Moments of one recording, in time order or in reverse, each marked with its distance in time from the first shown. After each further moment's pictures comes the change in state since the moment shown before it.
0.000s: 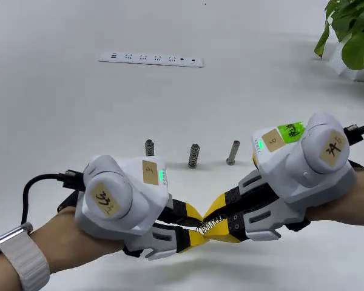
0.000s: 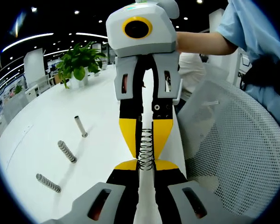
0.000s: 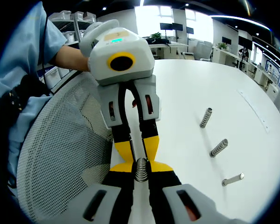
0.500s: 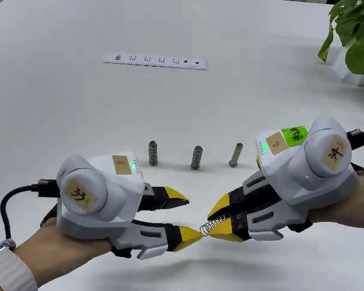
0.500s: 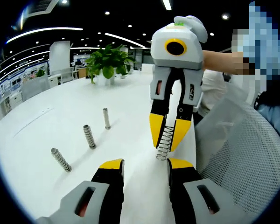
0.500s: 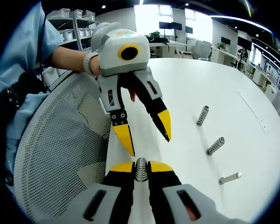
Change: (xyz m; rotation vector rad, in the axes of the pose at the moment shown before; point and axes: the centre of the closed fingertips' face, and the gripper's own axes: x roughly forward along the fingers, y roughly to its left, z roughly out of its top) left arm -0.028 0.036 -0.014 -0.201 -0.099 0.187; right arm -0.001 -0.008 -0.006 -0.005 0.017 -0.025
